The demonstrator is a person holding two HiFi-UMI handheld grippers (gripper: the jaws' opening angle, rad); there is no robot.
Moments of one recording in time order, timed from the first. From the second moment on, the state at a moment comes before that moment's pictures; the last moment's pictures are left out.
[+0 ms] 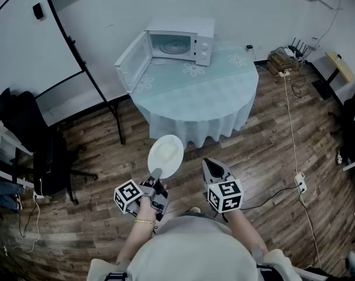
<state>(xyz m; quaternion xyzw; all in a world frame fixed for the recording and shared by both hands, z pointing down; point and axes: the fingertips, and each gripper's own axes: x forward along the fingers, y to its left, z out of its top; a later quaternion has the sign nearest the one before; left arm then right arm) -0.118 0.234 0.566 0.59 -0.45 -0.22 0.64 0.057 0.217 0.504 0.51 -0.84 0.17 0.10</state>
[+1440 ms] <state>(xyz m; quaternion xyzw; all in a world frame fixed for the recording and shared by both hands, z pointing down) -0.101 0.190 0.564 0.58 -0.44 -0.24 0.64 0.048 0.187 0.497 0.47 -0.86 0.16 0.10</state>
